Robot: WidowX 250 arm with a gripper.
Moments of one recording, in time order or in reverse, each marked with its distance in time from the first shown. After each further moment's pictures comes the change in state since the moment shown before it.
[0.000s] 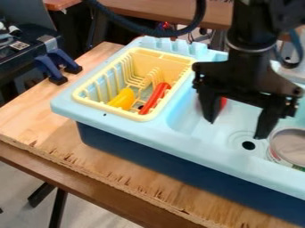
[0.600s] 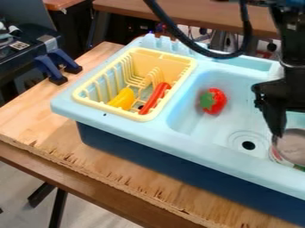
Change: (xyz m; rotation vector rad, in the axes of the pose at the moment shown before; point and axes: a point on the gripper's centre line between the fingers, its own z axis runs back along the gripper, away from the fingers) arm 0.039 -0.063 -0.033 -0.269 -0.019 0.033
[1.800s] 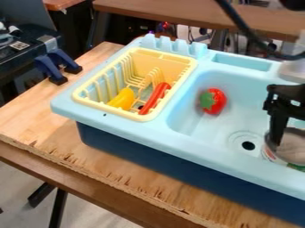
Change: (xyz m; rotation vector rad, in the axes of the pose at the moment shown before) arm -0.003 0.020 -0.011 0.328 0.216 0.072
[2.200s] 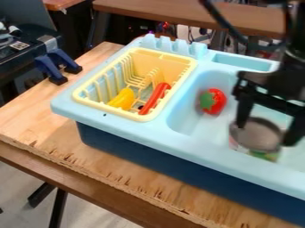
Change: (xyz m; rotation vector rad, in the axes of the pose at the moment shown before) arm 0.002 0.043 0.002 0.130 -0.005 0.053
